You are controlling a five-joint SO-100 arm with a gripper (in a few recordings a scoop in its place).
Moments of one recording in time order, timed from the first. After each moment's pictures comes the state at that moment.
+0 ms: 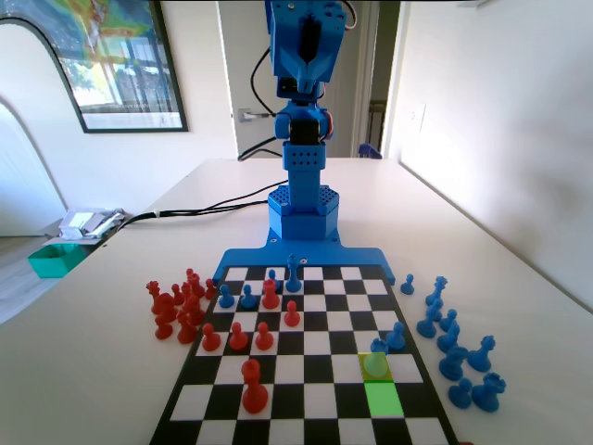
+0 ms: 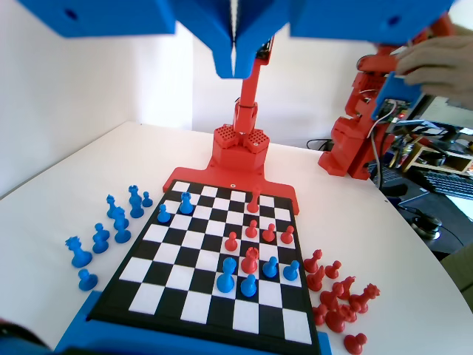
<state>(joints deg) 0.7 173.7 124.5 91.3 -100.5</state>
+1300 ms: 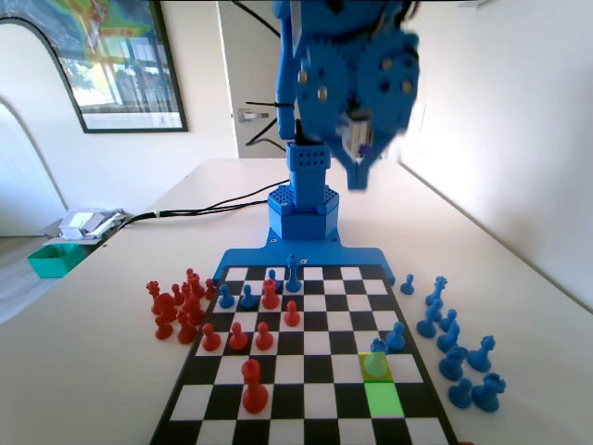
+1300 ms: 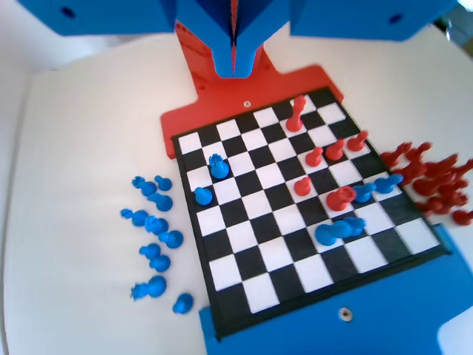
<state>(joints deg) -8.3 106.1 102.9 75.3 -61.8</state>
